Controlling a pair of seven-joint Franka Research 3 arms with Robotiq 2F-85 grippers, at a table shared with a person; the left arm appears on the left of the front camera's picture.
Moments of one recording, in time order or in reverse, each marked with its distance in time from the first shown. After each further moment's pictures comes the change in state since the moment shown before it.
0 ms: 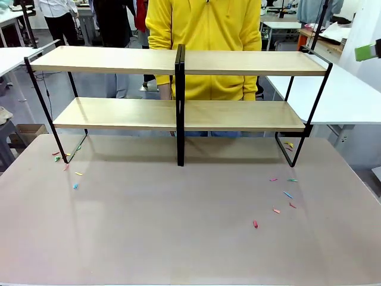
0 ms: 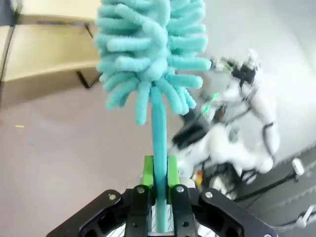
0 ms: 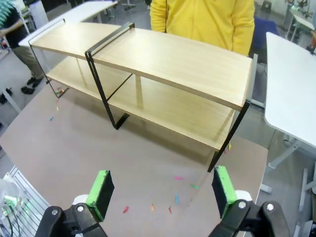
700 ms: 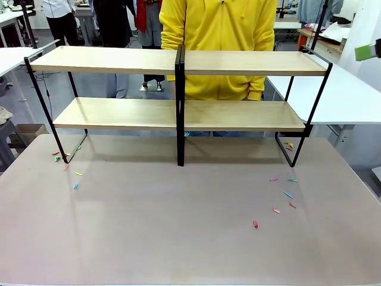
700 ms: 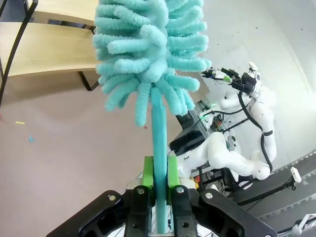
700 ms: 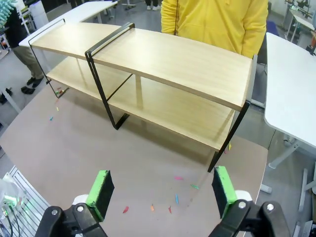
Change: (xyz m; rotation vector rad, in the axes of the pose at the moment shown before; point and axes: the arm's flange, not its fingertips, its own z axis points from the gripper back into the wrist) left arm 0.003 0.002 -0.009 0.016 0.016 0.033; right arm 0.000 0.000 0.000 0.000 0.000 0.001
